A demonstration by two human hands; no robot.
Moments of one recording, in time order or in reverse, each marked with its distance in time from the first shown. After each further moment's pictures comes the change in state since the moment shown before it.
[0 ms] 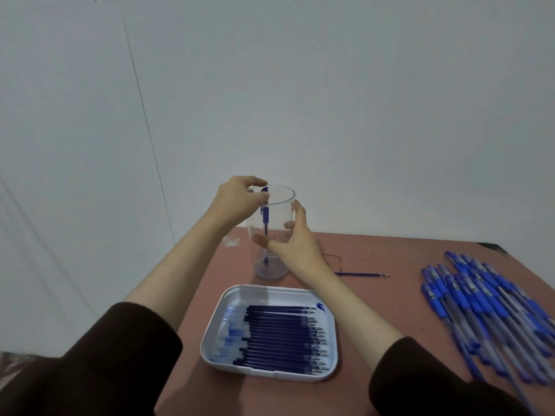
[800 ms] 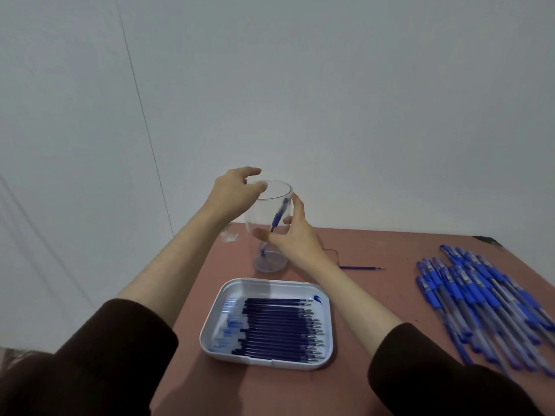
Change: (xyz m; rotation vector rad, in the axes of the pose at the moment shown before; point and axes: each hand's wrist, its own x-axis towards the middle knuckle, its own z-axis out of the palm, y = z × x) left_hand -0.010 0.009 -0.004 0.071 0.031 0.032; right_hand 0.002 -0.003 -0.006 -0.020 -0.039 0.036
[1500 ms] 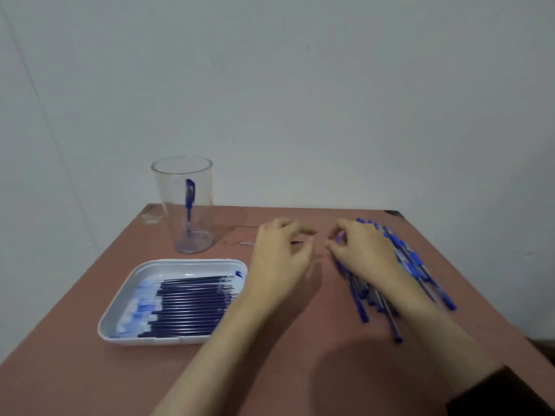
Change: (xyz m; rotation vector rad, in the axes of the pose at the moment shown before) left_hand -0.112 0.039 0.155 -0.067 -0.093 0.364; right_hand -0.092 0.053 -0.164 -0.952 0.256 0.144
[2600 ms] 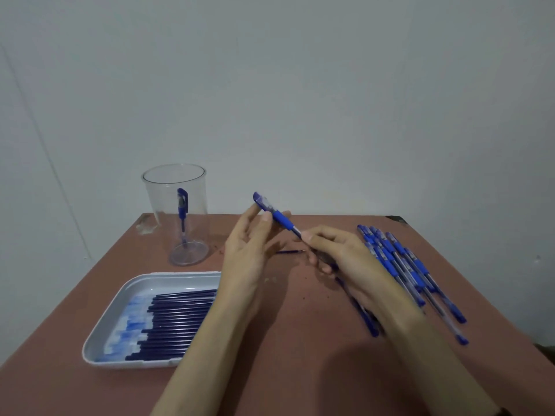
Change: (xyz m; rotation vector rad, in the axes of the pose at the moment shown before) left_hand 0.009 -0.005 -0.013 -1.138 0.172 -0.360; right_hand -0.005 -0.016 0.005 1.250 -0.325 0.033
